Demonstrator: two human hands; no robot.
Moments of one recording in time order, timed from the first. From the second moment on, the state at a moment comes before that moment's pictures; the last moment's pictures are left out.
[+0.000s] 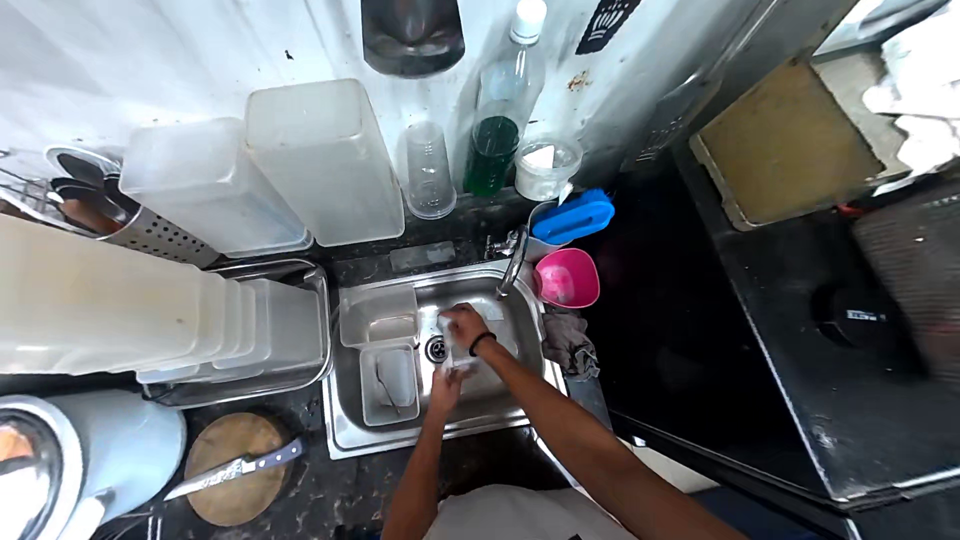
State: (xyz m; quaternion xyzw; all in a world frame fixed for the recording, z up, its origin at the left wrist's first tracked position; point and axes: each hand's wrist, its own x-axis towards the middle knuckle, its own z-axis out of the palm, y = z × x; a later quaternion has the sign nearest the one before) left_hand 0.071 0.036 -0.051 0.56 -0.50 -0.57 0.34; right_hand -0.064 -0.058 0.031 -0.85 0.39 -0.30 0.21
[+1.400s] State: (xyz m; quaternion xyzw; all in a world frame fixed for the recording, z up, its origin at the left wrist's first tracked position) left_hand 0.098 0.022 0.028 0.50 -0.61 -0.56 0.25; right_hand -0.094 -0.068 0.012 -0.61 0.57 -0.22 0.51
